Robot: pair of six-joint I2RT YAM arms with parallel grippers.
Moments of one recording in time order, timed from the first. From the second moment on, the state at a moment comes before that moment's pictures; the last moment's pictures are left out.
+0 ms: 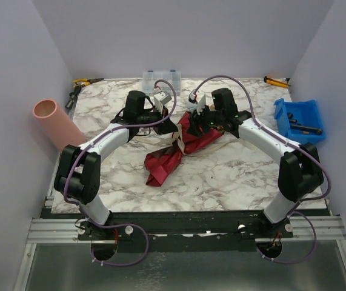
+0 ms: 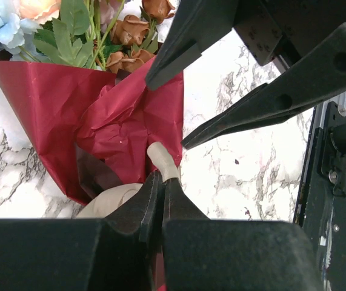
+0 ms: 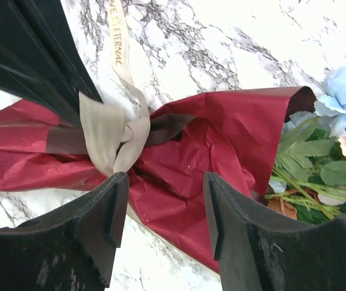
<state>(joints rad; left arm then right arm) -0.36 1.66 1.12 0.04 0.87 -0.05 0.50 1.69 1.29 -0.26 -0.48 -0.27</state>
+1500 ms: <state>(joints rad) -0.35 1.75 1.23 -0.06 0.81 -0.49 0.54 1.77 1.18 -0.09 -0.67 -0.08</state>
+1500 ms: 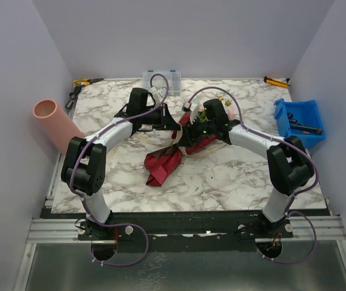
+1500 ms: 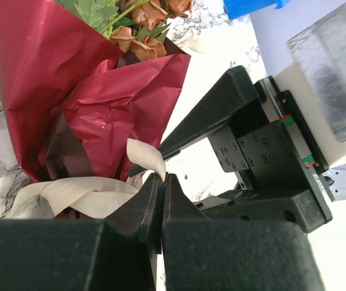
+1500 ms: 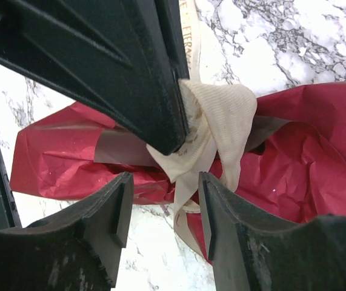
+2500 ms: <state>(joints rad) -0.32 1.76 1.19 0.00 0.86 -0.48 0.57 1.78 1.18 -0.03 -0.67 -0.02</state>
